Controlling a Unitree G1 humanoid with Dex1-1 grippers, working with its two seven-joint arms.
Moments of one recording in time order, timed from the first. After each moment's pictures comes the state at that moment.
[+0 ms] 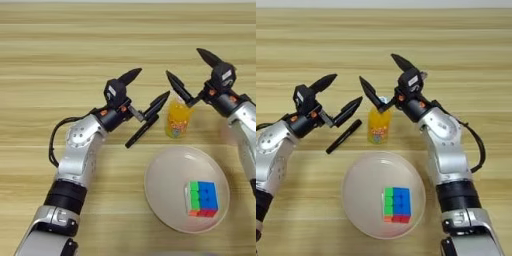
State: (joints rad) left arm -0.33 0.07 -0.09 0.31 -0.28 -0.25 -0.75; right arm -0.34 -0.22 0.00 0.12 0.22 -0.21 0.62
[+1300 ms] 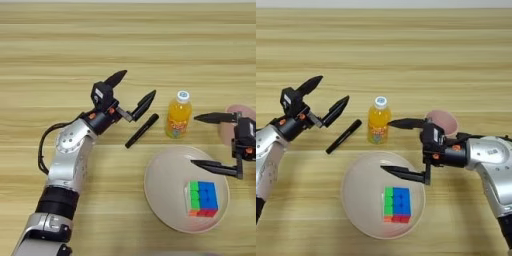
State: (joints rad) left arm -0.28 0.09 -0.03 0.29 -0.28 -0.25 -0.72; right arm -0.13 -0.64 0.09 0.02 0.36 -0.11 1.29
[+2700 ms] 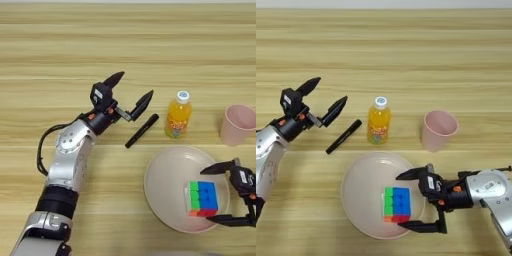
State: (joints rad) left arm -0.29 0.10 -0.03 0.33 -0.28 -0.27 -0.69; right arm 0.02 -0.70 0.24 0.14 0.15 -0.21 1.29
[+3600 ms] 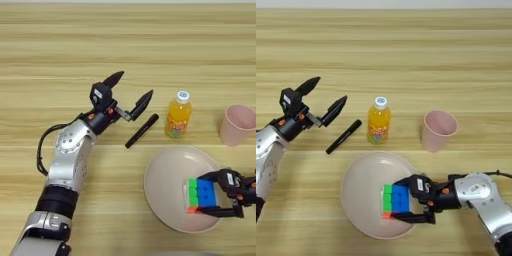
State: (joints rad) left arm -0.29 0.10 -0.03 0.33 -0.28 -0.27 -0.69; right arm -0.06 -0.62 0.30 0.31 0.08 -0.30 1.23
